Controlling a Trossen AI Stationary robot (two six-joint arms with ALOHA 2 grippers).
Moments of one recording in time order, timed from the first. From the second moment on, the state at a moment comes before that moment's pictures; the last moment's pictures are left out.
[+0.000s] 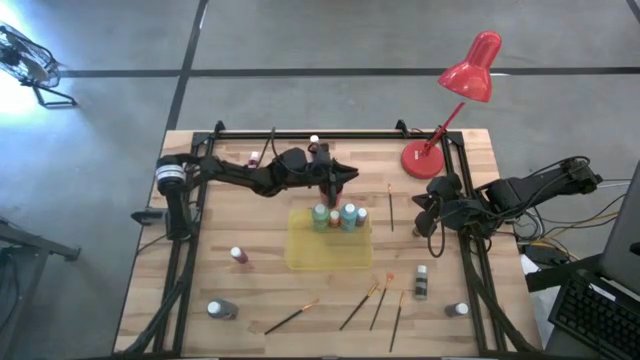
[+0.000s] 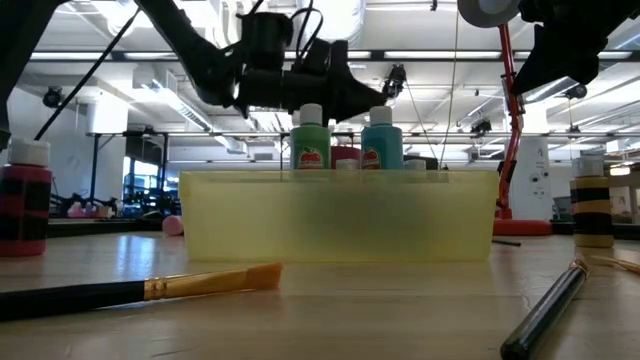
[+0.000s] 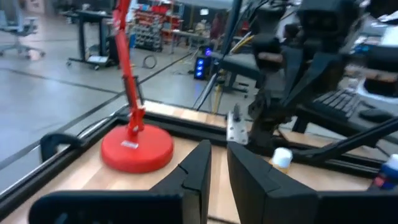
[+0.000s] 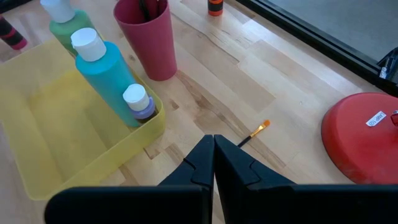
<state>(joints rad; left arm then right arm) 0.26 1.82 1.02 0.83 0.14 -0.15 0.33 0.79 0.78 -0.94 0.65 0.86</state>
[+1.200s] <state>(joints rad) 0.26 1.21 1.08 -0.04 -0.06 0.08 0.33 0.79 0.78 -0.94 0.65 0.86</state>
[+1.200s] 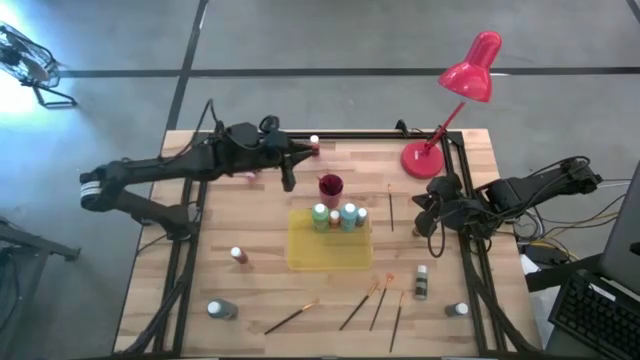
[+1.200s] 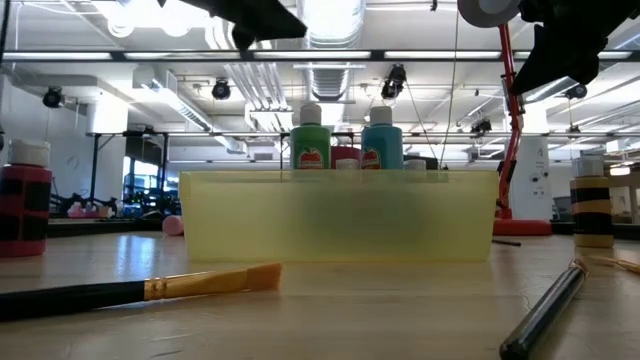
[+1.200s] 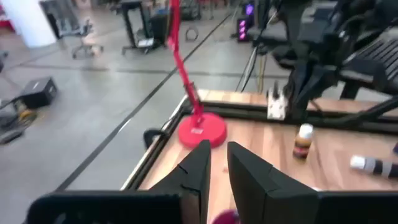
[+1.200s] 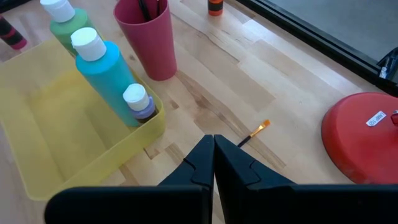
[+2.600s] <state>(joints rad) 0.81 1.30 1.10 -0.63 -0.17 -0.16 0.33 0.79 0.78 -0.94 0.65 0.86</state>
